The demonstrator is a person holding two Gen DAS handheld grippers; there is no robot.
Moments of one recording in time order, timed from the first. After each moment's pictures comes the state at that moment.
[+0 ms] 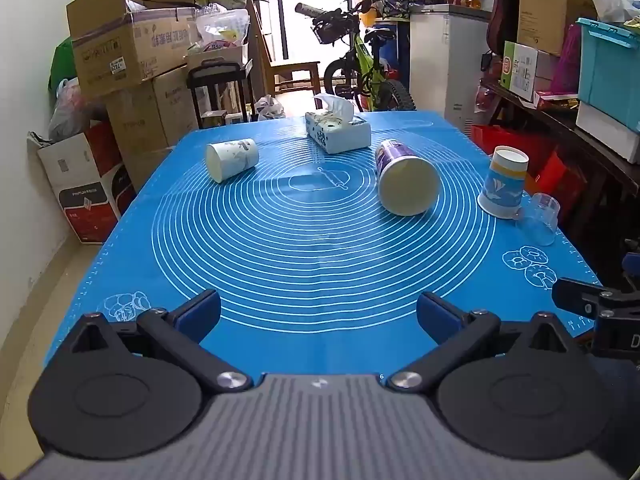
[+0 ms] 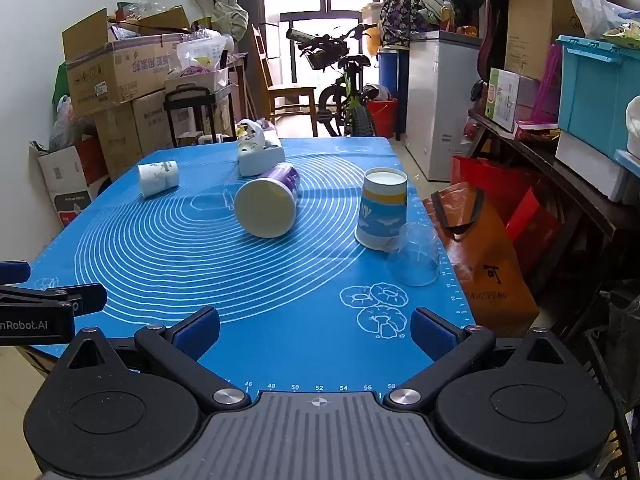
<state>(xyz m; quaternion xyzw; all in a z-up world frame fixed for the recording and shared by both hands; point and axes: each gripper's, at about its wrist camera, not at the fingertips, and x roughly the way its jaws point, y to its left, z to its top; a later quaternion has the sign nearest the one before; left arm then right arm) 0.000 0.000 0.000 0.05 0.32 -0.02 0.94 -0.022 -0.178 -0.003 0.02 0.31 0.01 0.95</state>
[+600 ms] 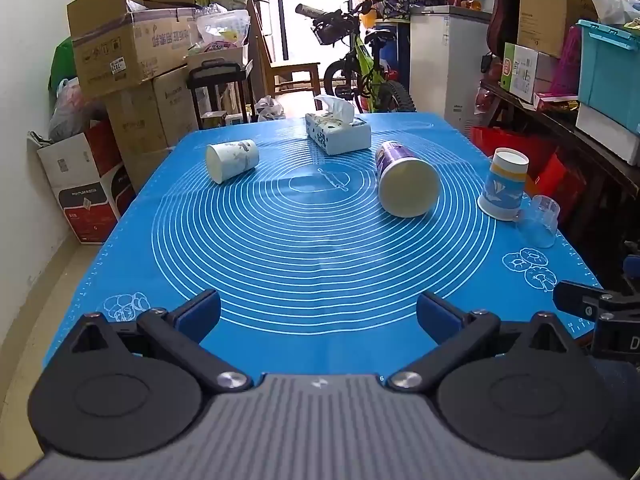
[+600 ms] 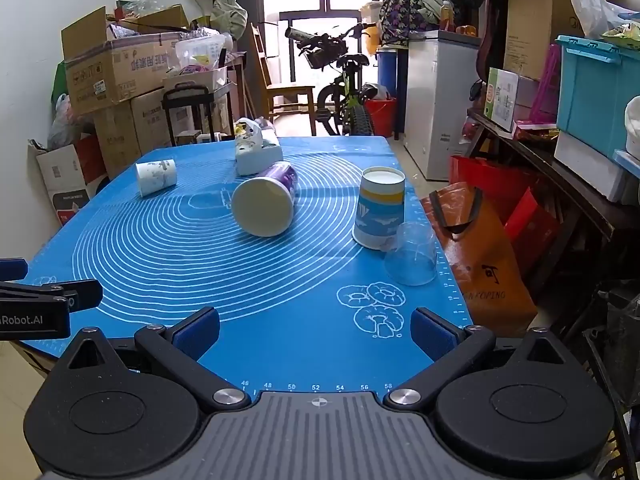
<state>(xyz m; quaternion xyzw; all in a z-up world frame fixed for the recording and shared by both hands) 0.000 0.001 0.000 0.05 0.32 -0.02 0.95 -0.022 -0.177 -0.002 0.02 0.31 0.01 0.95</state>
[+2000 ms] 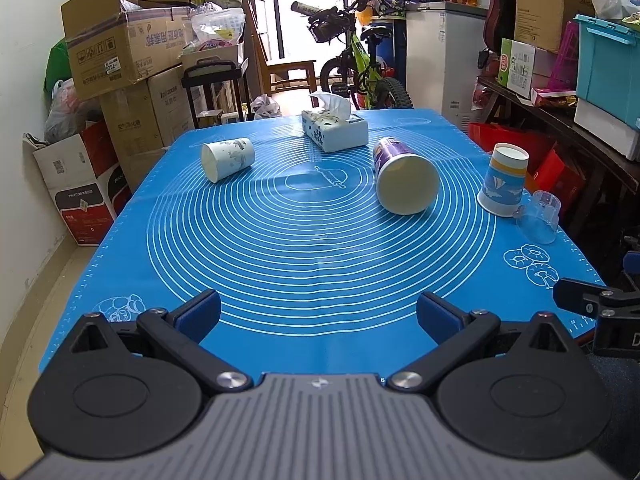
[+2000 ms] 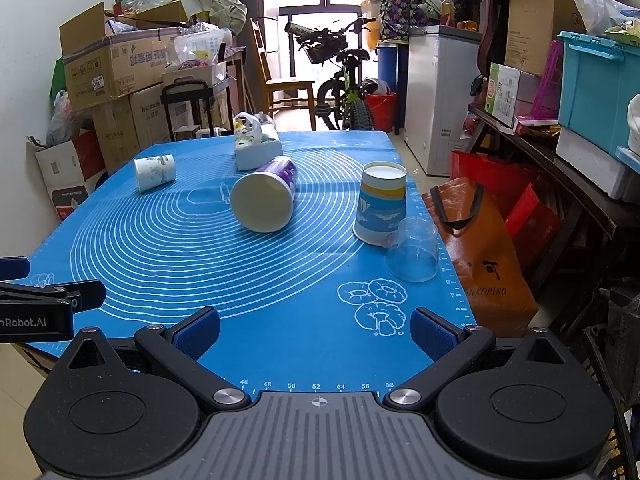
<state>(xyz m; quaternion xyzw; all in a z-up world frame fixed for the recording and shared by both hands) 0.006 0.001 -0.002 0.05 0.32 -0.02 0.94 -0.016 -0.178 -0.005 0.02 0.32 0.01 0.95</state>
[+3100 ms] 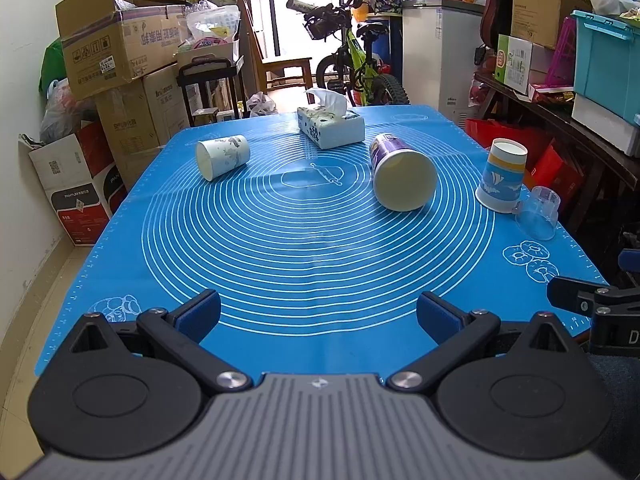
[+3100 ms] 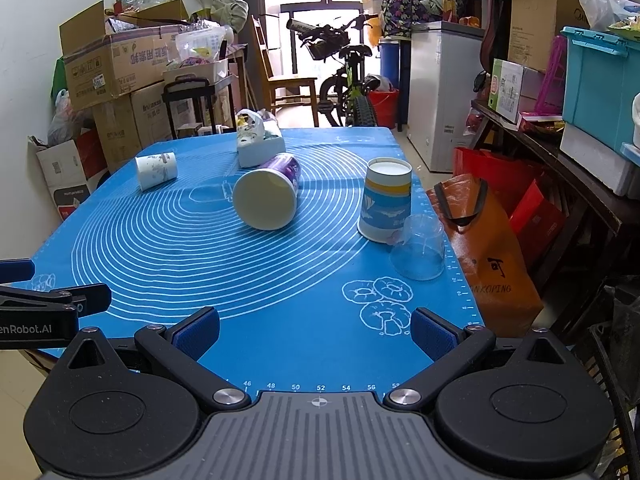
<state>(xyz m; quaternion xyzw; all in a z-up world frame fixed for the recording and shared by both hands) 0.006 -0.001 -0.005 0.06 0.32 -0.03 0.94 -0.012 -0.176 -0.006 0.03 0.33 0.02 0.95</state>
